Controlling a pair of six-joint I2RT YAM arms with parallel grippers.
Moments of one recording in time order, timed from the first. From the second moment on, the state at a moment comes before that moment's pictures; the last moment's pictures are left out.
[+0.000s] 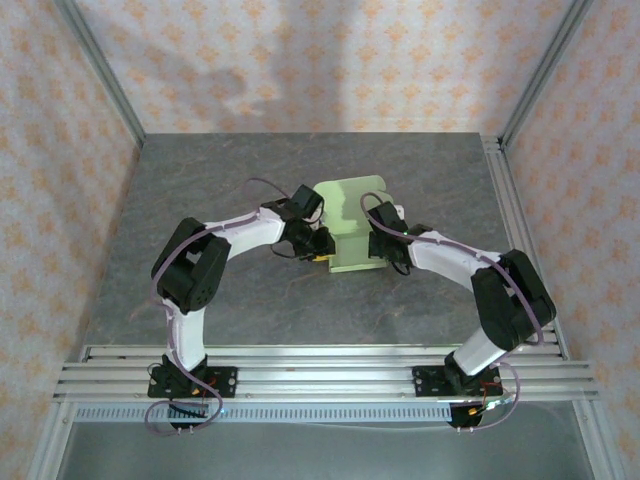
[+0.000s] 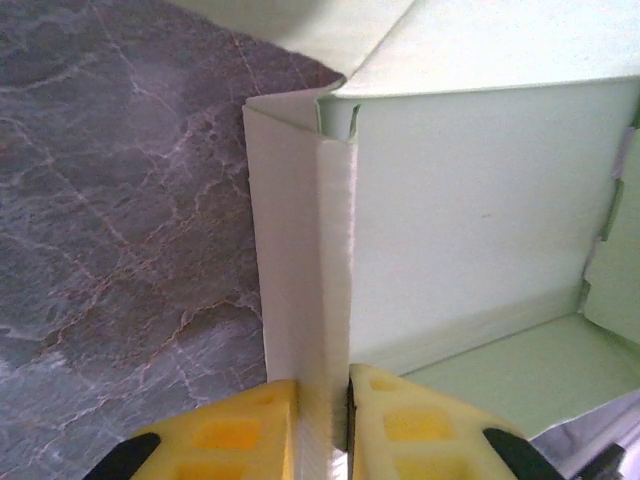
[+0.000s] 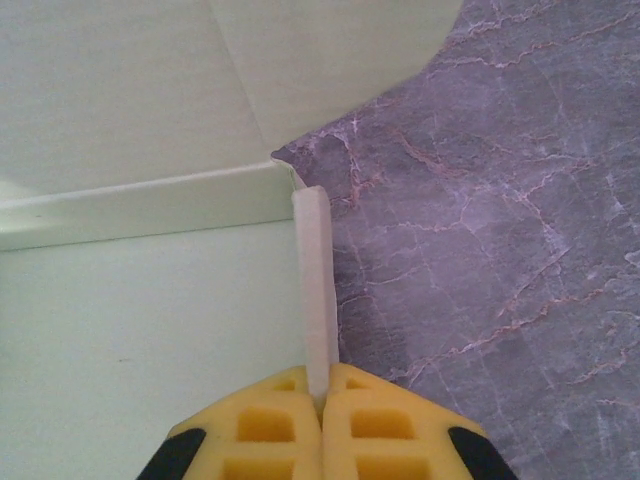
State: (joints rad) left arm -0.56 1.95 1.32 -0.52 0.39 -0.74; right arm 0.54 1.58 0.91 -0.39 0.27 0.51
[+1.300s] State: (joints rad) left arm -0.64 2.05 1.53 -0.79 0.10 -0.70; right arm 0.56 1.60 0.87 -0.33 0.26 0.59
